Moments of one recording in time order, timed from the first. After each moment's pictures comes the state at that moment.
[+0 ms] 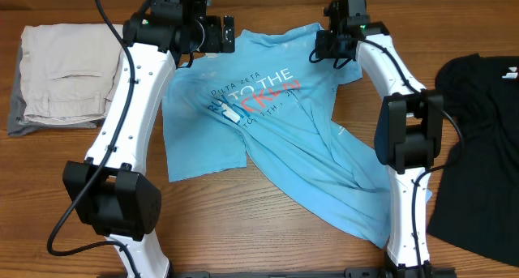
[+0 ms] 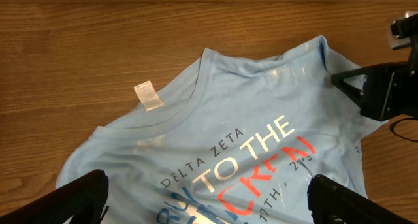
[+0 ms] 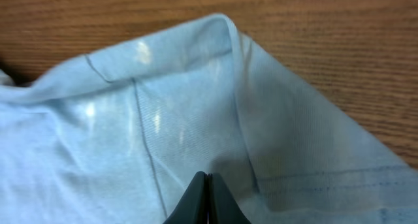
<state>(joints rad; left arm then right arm) -0.19 1.95 1.95 -0.89 0.12 -0.18 0.14 2.51 2.13 -0.64 -0.18 0.12</state>
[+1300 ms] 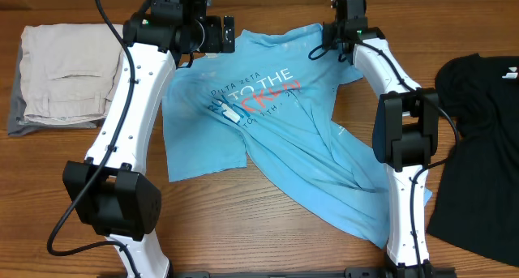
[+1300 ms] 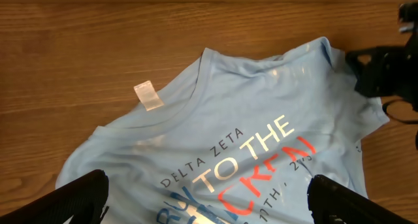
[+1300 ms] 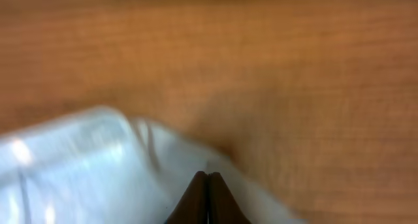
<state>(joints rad) -0.19 1.95 1.95 -0.89 0.12 -0.18 0.14 2.54 2.12 -0.47 0.10 0.12</state>
